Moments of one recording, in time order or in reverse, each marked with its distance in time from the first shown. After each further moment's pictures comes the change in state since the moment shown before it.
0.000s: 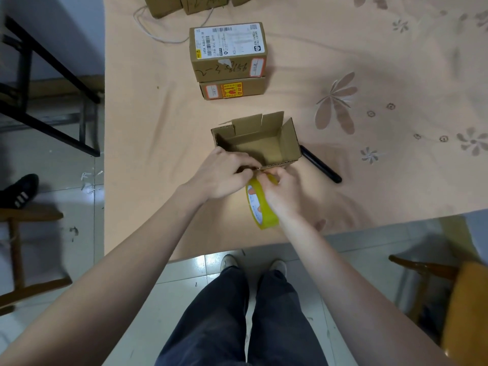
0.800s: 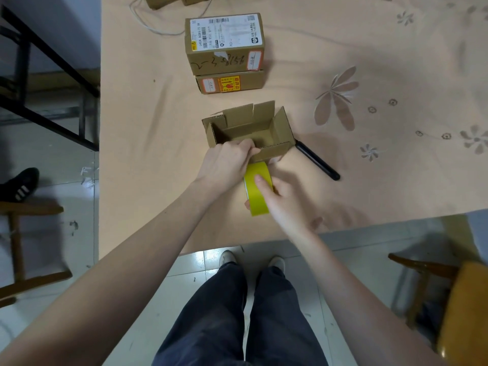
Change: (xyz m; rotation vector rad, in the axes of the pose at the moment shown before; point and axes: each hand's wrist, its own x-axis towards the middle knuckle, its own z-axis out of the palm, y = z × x) left_hand 0.017 0.011 0.019 0.199 0.320 -0.087; right_hand -0.030 -0.001 -0.030 0.042 -0.296 0.007
